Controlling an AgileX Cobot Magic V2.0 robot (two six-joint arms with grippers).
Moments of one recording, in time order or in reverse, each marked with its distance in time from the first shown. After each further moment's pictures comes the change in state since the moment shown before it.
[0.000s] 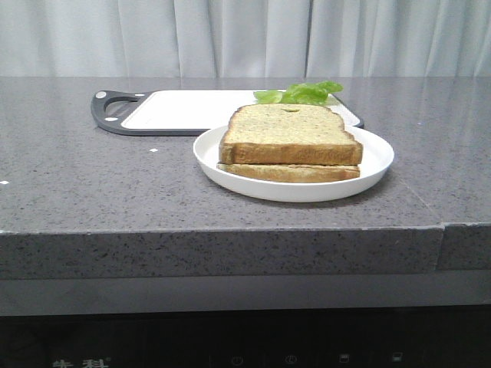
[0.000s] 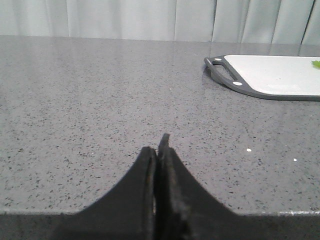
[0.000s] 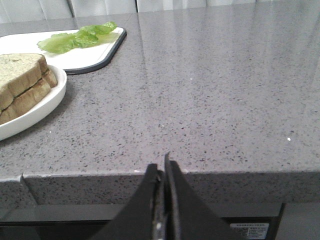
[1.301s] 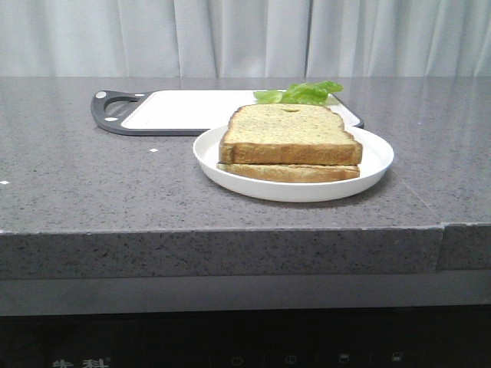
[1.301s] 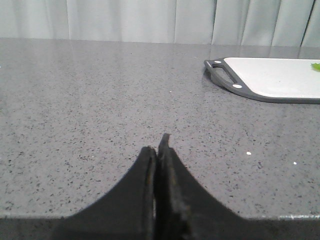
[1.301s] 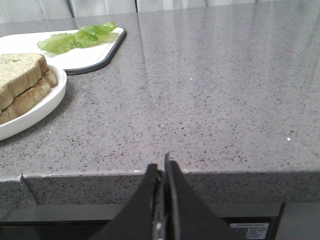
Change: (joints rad) left arm 0.000 0.000 0.000 0.000 -0.015 0.000; right arm 0.000 0.000 0.000 0.000 0.000 0.000
